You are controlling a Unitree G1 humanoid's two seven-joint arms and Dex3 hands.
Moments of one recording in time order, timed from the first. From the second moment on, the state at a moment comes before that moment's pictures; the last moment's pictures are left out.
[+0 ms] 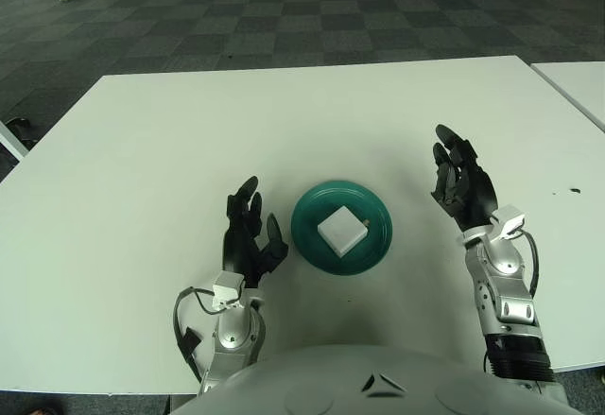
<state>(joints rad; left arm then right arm) 0.47 -0.12 -0.20 -0.13 0.01 -0.33 0.19 0.13 -0.10 -0.10 -0.09 0.19 -0.15 0.12</state>
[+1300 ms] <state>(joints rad) 0.44 -0.10 -0.16 -0.11 -0.02 -0.29 0.07 0.25 -0.04 0.03 -0.05 -0.02 -0.19 0.06</state>
